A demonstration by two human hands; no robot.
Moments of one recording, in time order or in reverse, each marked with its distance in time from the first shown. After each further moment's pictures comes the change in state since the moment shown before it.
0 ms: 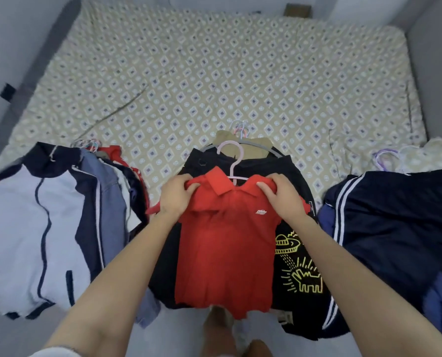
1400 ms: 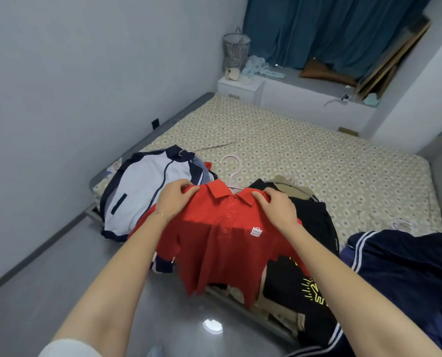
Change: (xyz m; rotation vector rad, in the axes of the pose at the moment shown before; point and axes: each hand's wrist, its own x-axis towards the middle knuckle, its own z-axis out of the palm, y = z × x) left_hand -0.386 -0.055 -0.204 -0.144 0.483 -0.050; right_hand -0.309 -0.199 0.007 -0.180 0.078 -0.447
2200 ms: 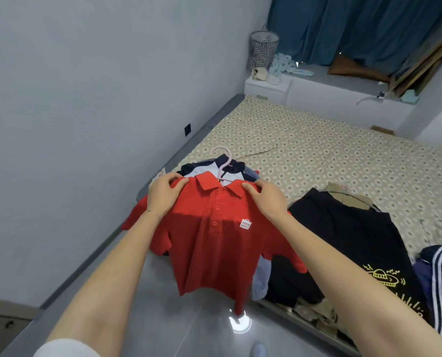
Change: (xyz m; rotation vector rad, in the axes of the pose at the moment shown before) left_hand 0.113 -0.217 -0.228 -0.042 0.142 0.009; right_hand 0.080 -0.283 0.171 0.126 -0.031 0.052
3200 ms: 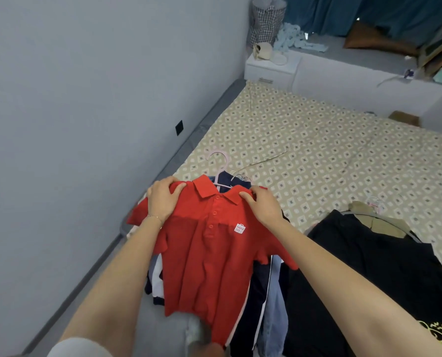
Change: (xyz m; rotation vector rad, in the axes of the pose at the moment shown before) left_hand 0.256 -0.069 0.115 0.193 -0.068 -0.056; right_hand 0.268 0.036 0.091 -0.004 -0.149 0.033
